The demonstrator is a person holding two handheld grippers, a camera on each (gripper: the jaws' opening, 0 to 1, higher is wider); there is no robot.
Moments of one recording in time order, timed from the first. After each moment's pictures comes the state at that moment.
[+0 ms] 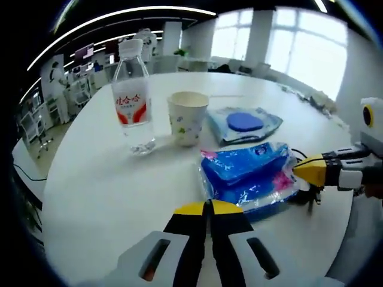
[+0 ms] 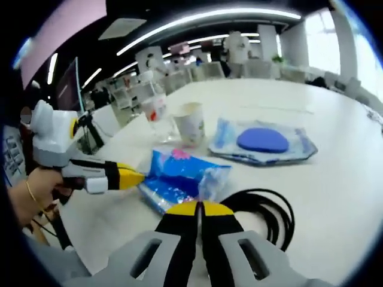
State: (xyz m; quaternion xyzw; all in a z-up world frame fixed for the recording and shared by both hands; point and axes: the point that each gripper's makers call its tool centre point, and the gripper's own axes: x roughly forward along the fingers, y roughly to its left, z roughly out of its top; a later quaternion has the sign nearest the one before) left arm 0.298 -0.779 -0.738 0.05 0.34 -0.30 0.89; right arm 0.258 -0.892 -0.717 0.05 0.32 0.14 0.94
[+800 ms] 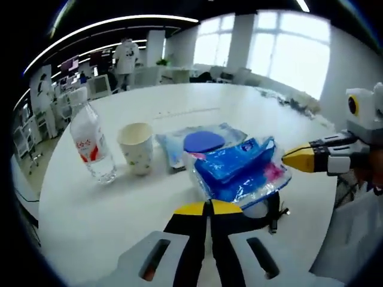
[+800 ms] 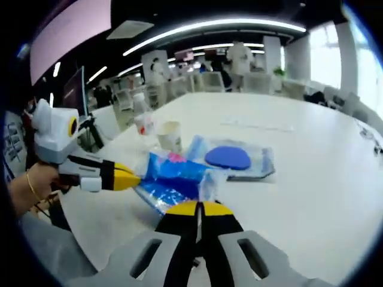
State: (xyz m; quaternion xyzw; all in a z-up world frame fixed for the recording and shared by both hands) left arm 0.272 -0.864 -0.694 0.06 0.31 -0.35 0.88; right arm 0.244 -0.974 -0.673 0.01 0.29 0.15 0.94
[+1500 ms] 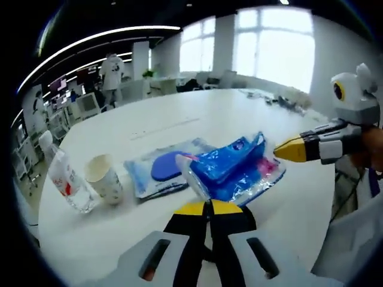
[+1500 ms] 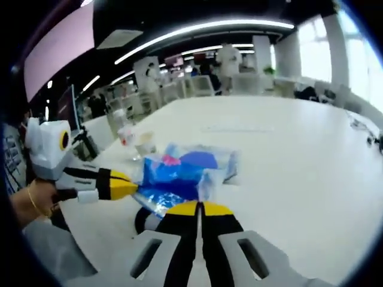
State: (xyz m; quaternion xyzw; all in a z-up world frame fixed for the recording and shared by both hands) left arm 0.267 -0.940 -0.675 0.08 0.27 -0.38 0.88; right arm 0.242 -1.051 -0.657 0.05 0.29 0.13 0.95
